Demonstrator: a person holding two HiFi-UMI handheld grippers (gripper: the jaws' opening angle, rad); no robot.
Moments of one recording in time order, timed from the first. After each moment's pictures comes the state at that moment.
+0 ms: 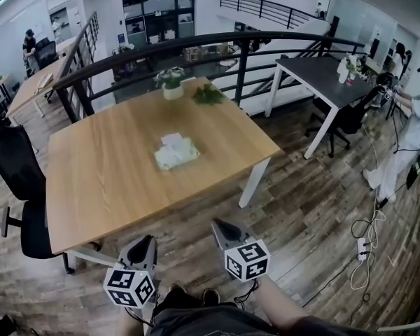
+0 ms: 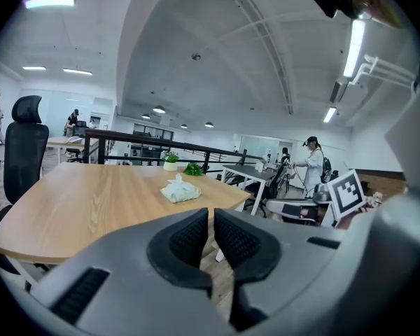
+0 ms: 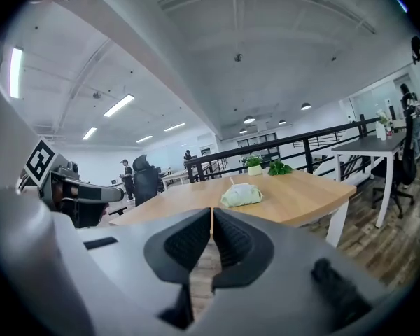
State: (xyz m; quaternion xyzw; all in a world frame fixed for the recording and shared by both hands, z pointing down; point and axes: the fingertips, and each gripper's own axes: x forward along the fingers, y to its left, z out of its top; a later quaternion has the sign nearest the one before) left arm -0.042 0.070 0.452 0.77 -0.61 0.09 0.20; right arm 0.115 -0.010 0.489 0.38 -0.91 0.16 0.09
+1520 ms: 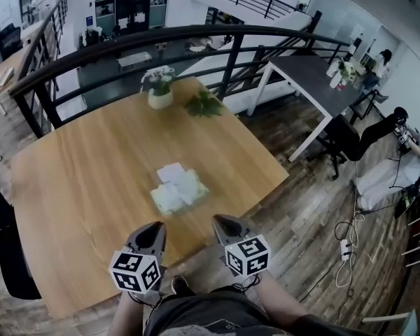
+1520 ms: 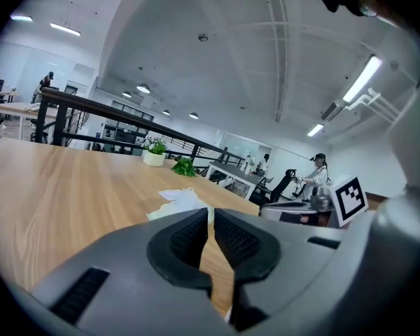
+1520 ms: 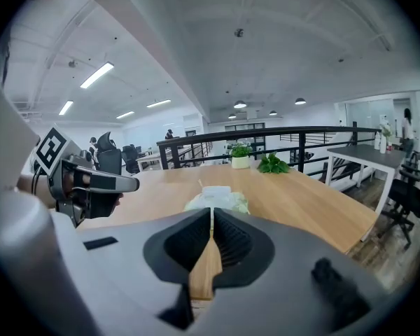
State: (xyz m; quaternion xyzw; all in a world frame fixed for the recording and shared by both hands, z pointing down) left arm -0.126 -0.206 0.501 0.83 -0.50 0.07 0.25; right arm 0.019 -0.235 0.526 0.43 -0.87 0.15 0.18
